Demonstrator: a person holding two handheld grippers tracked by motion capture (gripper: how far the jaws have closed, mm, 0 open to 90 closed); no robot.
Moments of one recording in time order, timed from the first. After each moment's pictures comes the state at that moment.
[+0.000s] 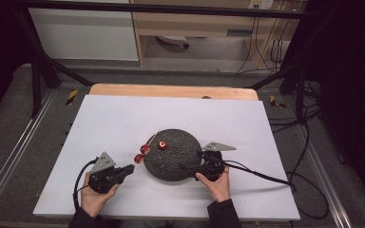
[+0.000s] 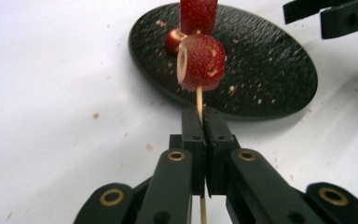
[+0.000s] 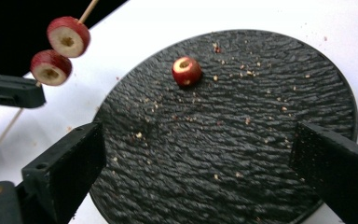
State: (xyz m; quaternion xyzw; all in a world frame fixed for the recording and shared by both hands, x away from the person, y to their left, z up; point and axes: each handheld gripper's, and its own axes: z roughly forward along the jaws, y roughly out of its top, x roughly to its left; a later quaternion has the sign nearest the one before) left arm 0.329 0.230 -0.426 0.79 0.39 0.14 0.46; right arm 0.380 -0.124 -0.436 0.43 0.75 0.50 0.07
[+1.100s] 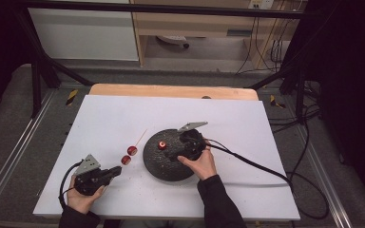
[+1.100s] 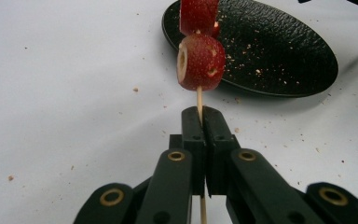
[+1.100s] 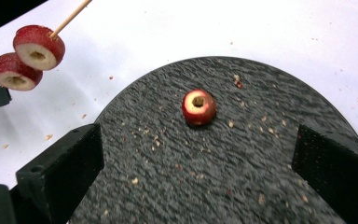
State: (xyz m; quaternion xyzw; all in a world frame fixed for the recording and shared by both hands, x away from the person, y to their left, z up) left arm 0.327 0.264 -0.433 0.78 0.39 0.15 0.46; right arm 0.430 -0.065 -0.396 0.38 0.83 0.40 0.08
